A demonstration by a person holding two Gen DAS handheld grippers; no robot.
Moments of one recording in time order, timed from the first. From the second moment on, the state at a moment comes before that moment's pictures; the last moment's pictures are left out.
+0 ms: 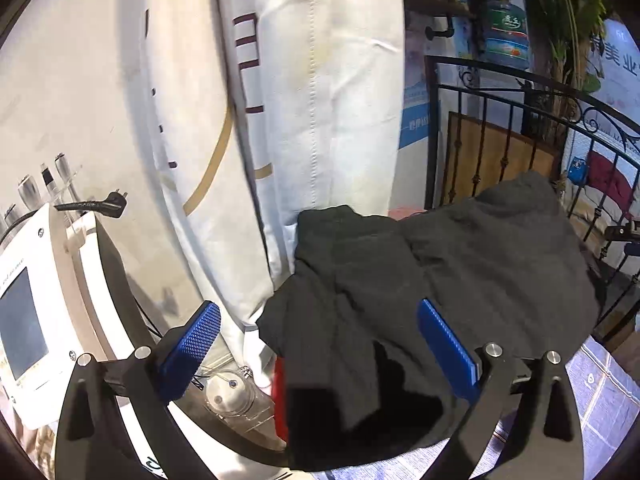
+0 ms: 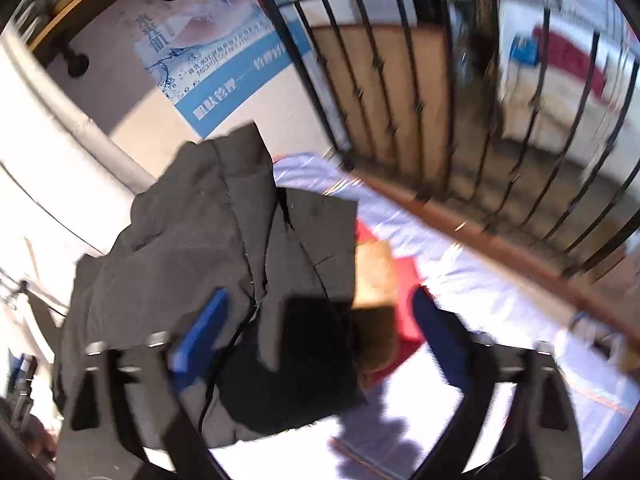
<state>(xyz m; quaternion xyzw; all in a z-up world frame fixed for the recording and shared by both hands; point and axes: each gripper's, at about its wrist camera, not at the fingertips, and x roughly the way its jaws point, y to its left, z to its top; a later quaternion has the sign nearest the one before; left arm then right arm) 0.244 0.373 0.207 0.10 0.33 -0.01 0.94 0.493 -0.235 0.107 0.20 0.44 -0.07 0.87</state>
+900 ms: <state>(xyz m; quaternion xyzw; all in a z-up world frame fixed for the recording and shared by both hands) 0.193 0.319 0.196 0.05 0.48 0.02 0.88 0.415 -0.071 0.133 -0.05 0.55 0.01 0.84</state>
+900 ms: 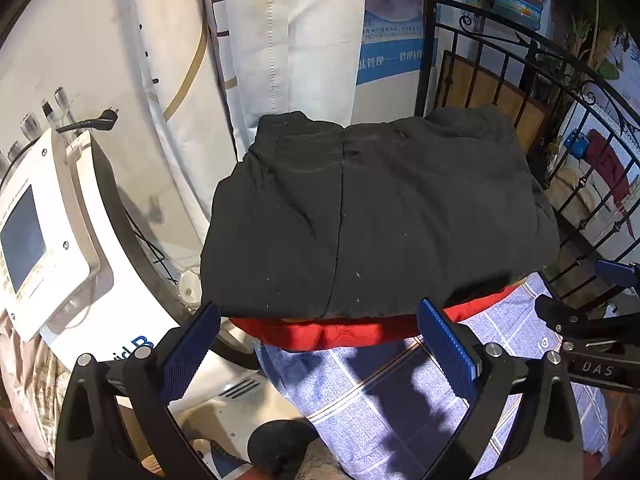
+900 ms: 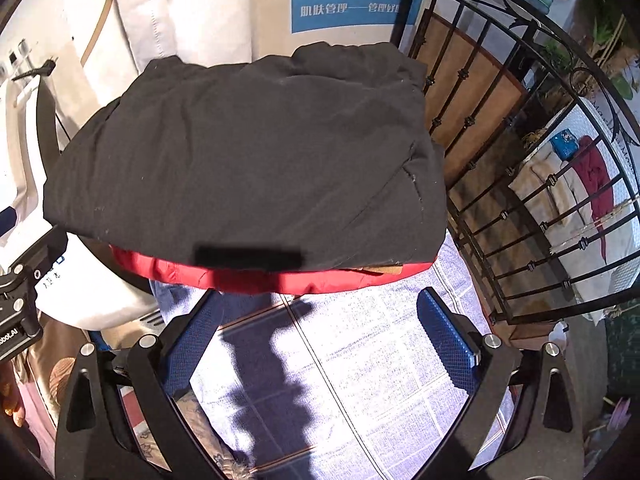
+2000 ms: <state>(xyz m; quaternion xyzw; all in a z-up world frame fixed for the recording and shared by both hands) 0.181 0.318 0.185 0.04 0.51 0.04 0.86 0.408 -0.052 0.130 -0.07 0.54 -0.01 0.84</state>
